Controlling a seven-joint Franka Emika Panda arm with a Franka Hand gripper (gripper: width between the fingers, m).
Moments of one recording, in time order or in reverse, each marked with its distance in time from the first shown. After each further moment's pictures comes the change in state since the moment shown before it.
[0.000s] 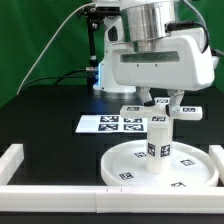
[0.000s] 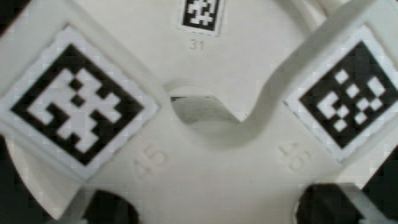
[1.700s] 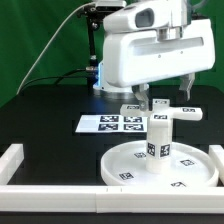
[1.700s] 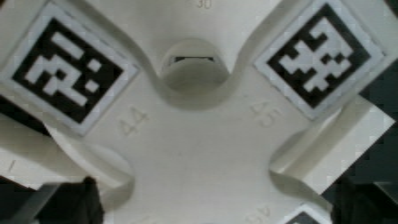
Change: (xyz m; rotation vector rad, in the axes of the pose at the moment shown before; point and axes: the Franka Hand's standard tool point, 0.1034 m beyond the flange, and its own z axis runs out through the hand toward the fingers) arm -0.006 -0.006 -0.012 -0.072 -0.020 -1.600
